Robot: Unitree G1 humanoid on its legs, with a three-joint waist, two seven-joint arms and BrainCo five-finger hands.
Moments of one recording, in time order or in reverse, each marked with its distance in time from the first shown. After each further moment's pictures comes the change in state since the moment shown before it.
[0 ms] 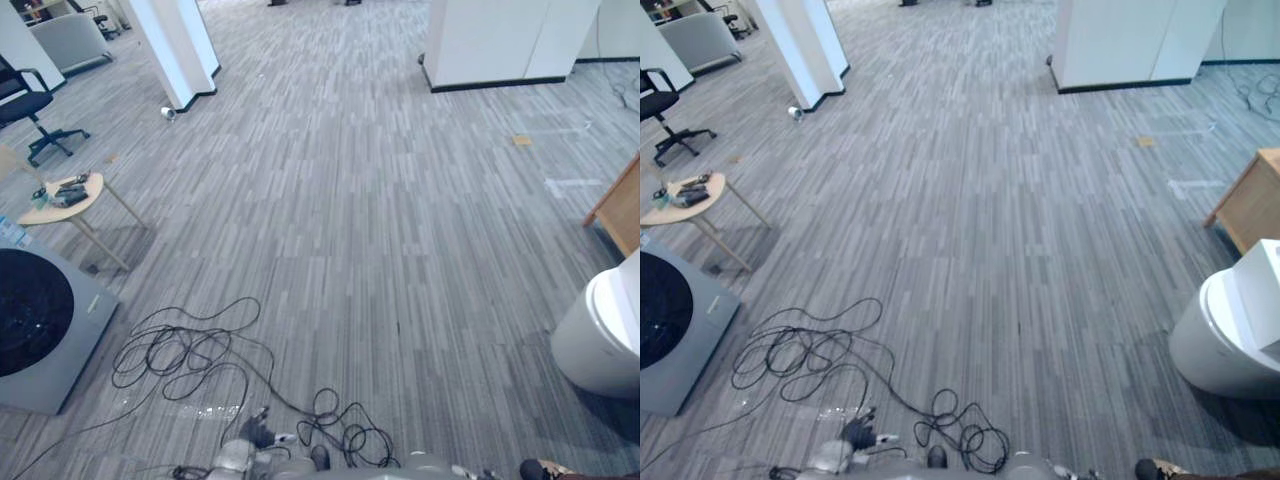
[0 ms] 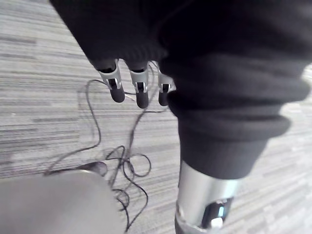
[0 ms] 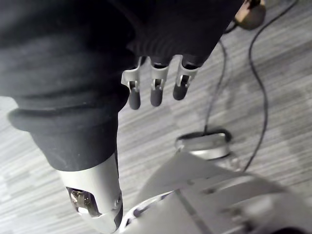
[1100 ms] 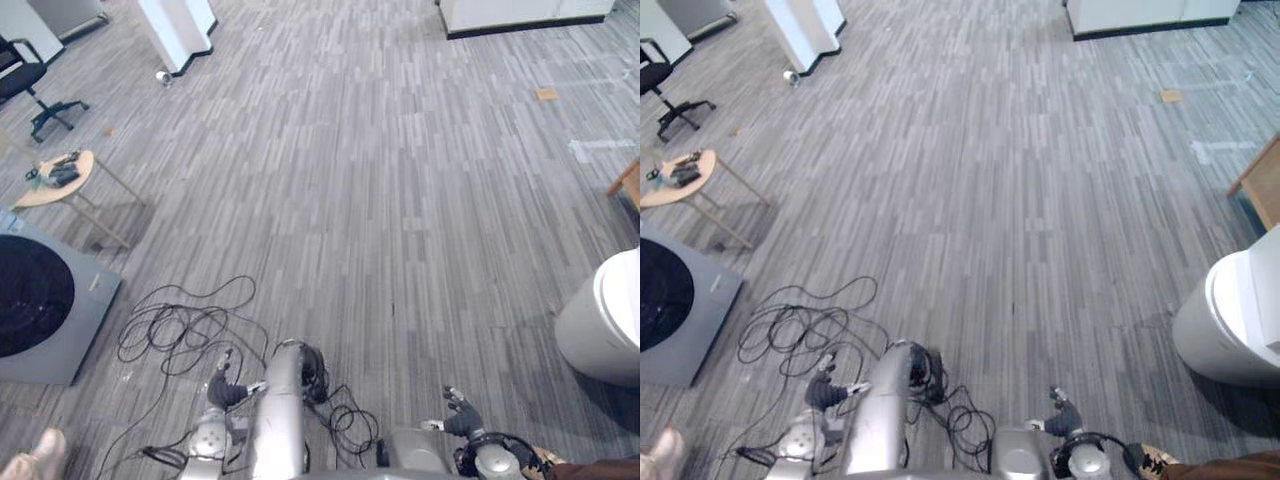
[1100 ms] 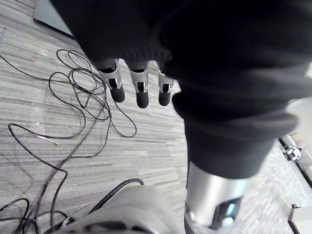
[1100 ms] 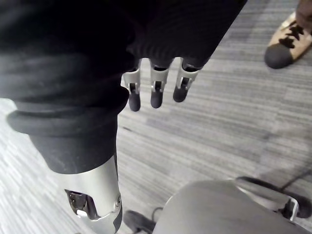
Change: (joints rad) left arm 0.130 0.019 0.031 -0.554 0.022 -0.070 0.178; right arm 0.107 -0.075 0.570 -0.515 -0.172 -0.043 -0.068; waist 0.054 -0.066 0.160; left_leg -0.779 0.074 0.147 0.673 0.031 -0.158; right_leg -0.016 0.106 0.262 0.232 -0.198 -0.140
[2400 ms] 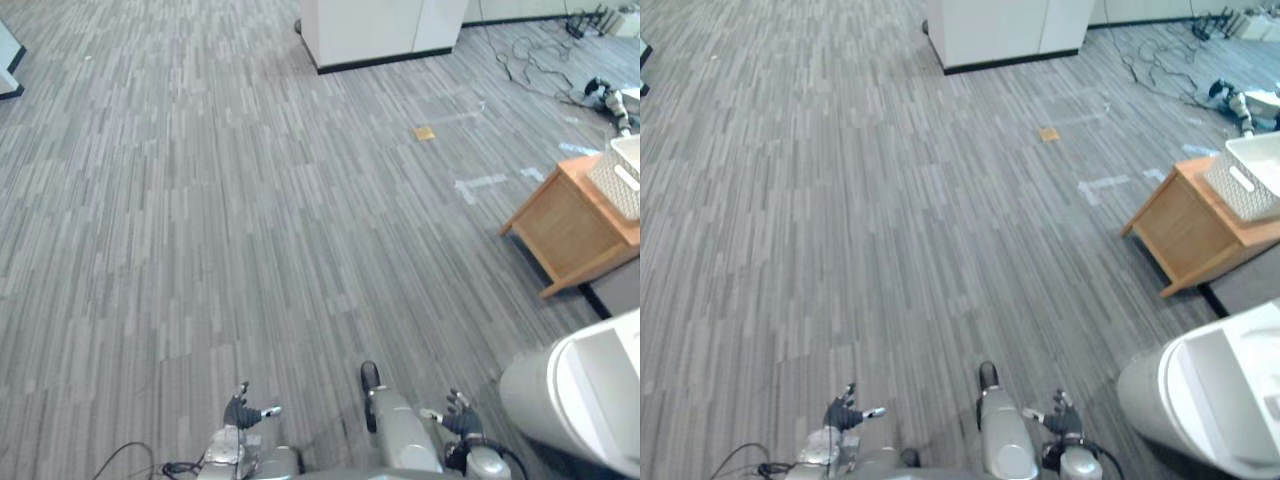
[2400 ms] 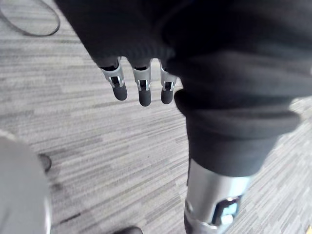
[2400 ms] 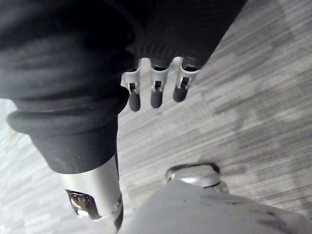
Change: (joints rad) left arm -0.152 -0.066 0.002 0.418 -0.065 0.021 -0.049; right arm -0.023 0.132 -0.174 0.120 0.245 -0.026 -0.065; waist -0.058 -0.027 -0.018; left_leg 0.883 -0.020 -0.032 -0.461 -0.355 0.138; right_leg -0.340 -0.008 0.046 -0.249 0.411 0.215
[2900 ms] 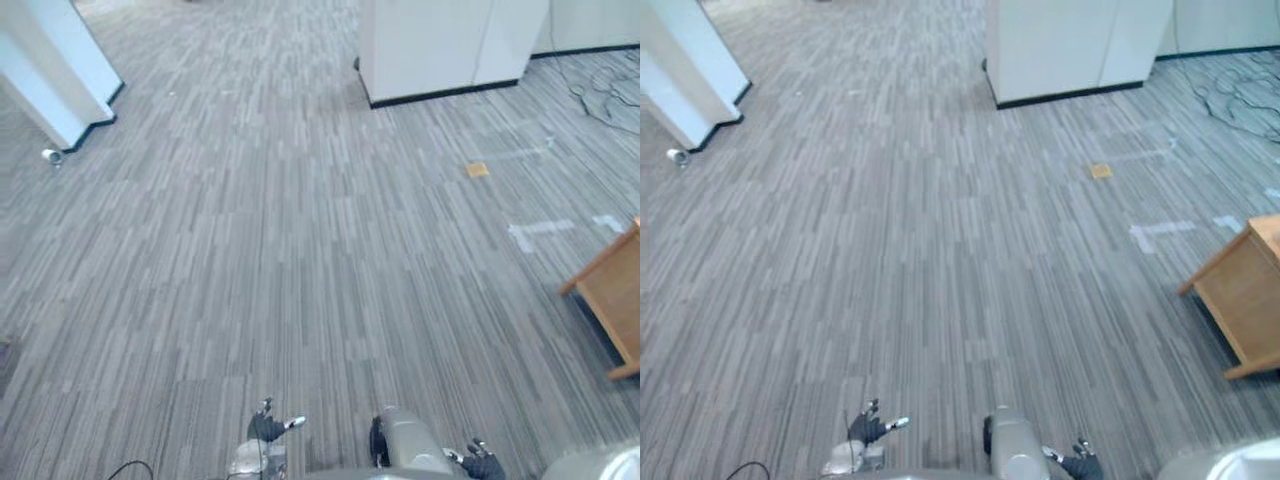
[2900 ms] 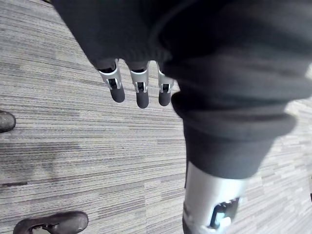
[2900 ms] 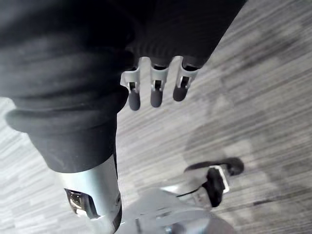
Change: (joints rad) left arm 0.037 -0.119 0.100 0.024 0.035 0.006 -0.045; right arm 0.090 0.004 -0.105 0.043 0.025 0.034 0.050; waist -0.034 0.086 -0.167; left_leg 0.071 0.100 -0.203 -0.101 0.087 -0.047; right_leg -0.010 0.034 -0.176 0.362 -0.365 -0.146
